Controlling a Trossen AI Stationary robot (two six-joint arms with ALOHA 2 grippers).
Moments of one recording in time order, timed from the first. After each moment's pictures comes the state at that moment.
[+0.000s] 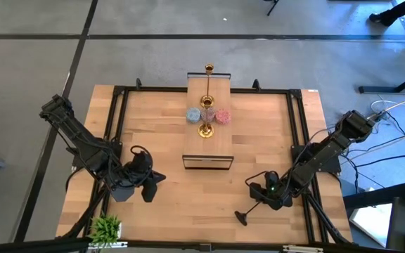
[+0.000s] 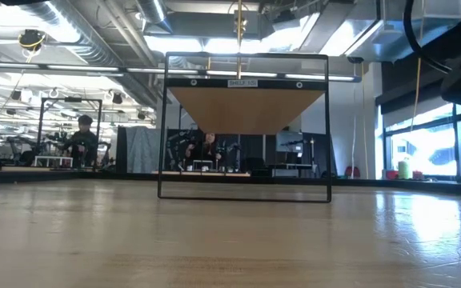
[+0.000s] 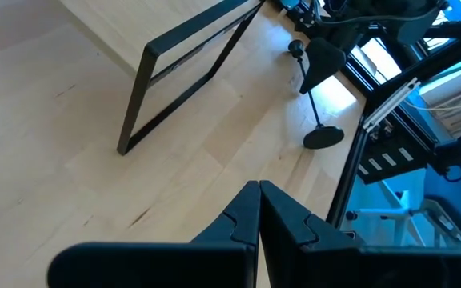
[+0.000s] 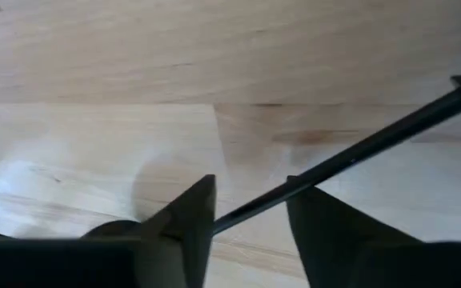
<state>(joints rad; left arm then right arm) -0.75 1.20 1.04 -0.67 -0.69 -1.32 0.79 1.45 0.60 -0.28 0.07 2.45</state>
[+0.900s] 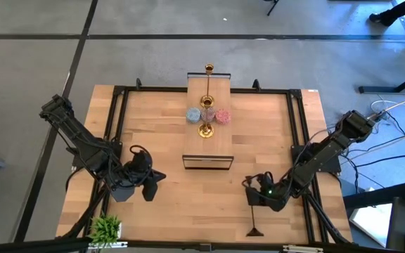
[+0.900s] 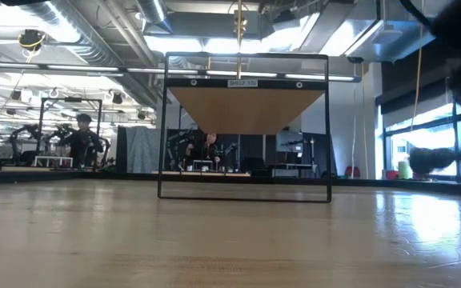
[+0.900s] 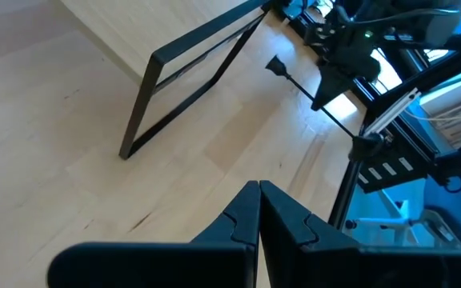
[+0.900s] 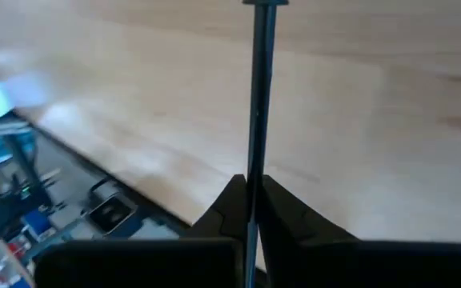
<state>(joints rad) -0.75 1.20 1.04 -0.67 -0.71 -1.34 0.79 1.45 0.62 -0.09 0.21 2.20</state>
